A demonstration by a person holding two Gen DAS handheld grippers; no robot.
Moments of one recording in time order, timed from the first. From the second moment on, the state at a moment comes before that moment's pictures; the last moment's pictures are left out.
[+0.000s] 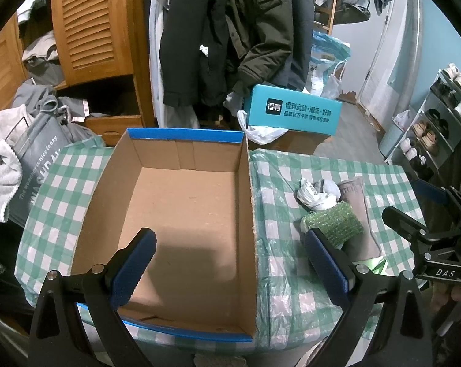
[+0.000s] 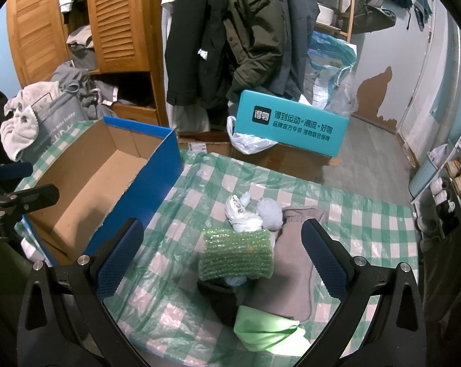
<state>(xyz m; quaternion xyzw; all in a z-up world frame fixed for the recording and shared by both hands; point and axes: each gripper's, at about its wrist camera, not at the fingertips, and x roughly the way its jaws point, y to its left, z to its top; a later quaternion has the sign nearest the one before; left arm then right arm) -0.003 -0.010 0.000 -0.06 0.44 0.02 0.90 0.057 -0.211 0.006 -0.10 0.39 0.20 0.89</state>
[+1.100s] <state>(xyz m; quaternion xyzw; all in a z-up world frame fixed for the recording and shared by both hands) -0.002 -0.010 0.000 -0.06 0.44 0.02 0.90 0.057 -0.211 0.006 -0.10 0.40 0.21 0.89</state>
